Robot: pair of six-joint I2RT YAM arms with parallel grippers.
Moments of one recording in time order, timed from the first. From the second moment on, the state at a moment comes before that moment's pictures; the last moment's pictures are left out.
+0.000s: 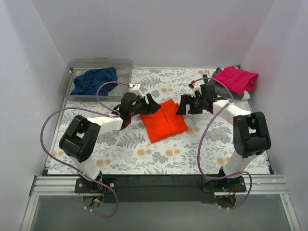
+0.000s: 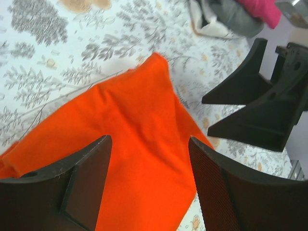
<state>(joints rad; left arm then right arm) -0.52 1.72 0.87 0.53 0.26 -0.61 0.27 1.67 1.04 -0.24 -0.48 0.17</state>
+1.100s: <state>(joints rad) -0.55 1.82 0.88 0.34 0.12 -0.60 0.32 1.90 1.04 0.05 -0.76 0.26</state>
